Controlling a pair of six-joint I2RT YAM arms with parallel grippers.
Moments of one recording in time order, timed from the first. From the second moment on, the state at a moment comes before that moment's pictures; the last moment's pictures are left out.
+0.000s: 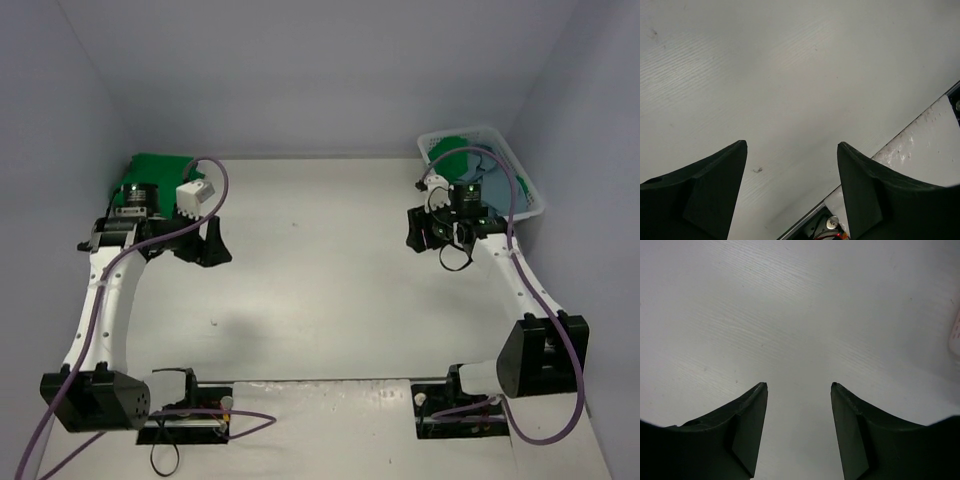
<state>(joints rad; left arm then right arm) 0.01 1.23 1.31 -1.06 0.64 0.28 0.08 1.35 1.04 -0.53 -0.34 -0.23</state>
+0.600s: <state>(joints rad) 0.18 1.08 1.20 -0.96 0.73 0.22 0.00 1.29 1.01 -0.52 -0.37 -0.21</state>
